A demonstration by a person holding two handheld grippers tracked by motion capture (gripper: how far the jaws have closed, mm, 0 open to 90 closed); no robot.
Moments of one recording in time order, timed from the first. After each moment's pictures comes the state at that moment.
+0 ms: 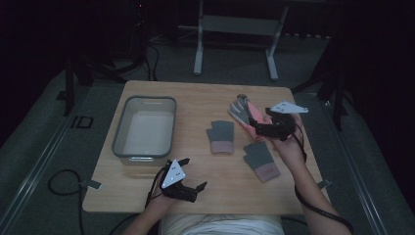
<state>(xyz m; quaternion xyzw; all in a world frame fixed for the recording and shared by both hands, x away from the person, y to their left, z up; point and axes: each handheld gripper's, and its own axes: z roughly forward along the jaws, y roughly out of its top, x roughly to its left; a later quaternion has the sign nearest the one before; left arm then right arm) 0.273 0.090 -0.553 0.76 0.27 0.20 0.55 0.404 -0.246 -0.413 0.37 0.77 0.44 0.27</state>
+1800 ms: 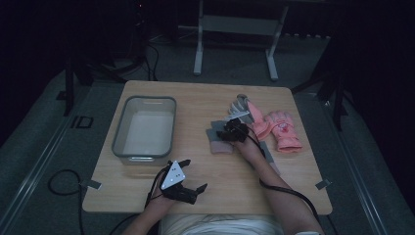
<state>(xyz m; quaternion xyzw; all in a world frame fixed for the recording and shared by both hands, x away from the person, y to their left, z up) 0.270 0.089 -0.553 0.77 0.26 0.19 0.56 0.488 -0.154 -0.551 0.36 0.85 0.35 0.15</state>
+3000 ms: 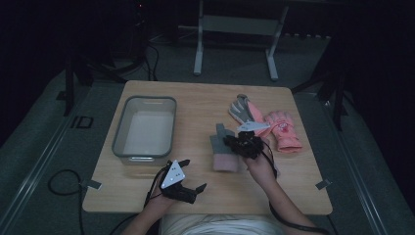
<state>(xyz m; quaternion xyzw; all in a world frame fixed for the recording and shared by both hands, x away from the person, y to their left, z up) 0.273 0.091 -0.555 0.77 0.26 0.19 0.55 0.369 -0.167 -0.463 0.37 0.82 0.42 0.15</state>
